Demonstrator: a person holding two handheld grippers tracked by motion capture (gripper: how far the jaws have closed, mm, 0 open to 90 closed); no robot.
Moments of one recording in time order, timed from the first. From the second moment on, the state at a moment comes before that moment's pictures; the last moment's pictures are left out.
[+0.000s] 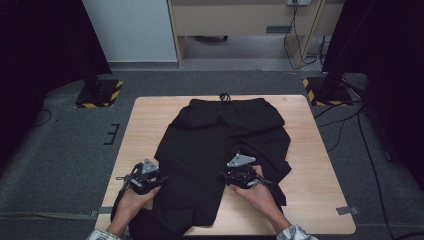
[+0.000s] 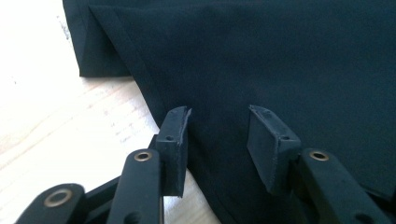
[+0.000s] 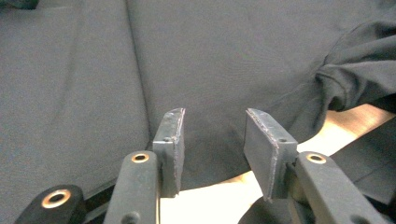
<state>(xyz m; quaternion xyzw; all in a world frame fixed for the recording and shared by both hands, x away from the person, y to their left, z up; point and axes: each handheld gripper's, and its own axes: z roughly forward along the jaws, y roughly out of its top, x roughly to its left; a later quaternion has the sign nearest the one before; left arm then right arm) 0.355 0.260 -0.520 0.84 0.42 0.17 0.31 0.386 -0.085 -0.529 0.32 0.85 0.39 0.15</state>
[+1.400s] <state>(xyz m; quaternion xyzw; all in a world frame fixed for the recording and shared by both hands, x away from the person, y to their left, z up) 0.301 0.287 -0.514 0.86 0.39 0.15 0.29 0.379 -0.059 -0.534 0.29 0.87 0.39 0.12</state>
